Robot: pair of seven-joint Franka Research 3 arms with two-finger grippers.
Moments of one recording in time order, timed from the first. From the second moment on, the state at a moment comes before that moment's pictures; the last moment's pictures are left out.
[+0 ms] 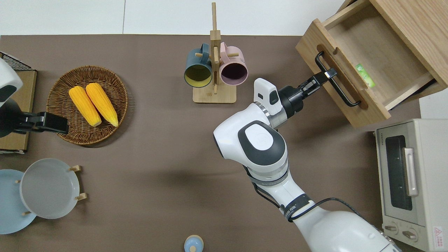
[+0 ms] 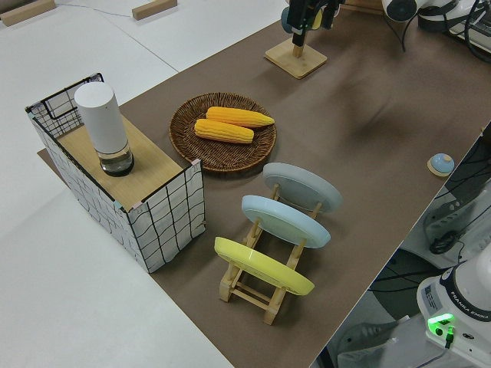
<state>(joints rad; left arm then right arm) 0.03 0.04 -0.06 -1.51 0.00 1.52 0.02 0.43 0.47 0.12 -1.66 -1.58 1.56 0.55</state>
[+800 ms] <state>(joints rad) 0.03 0.04 -0.06 -1.51 0.00 1.52 0.02 0.57 0.47 0.14 -1.66 -1.51 1.45 0.54</state>
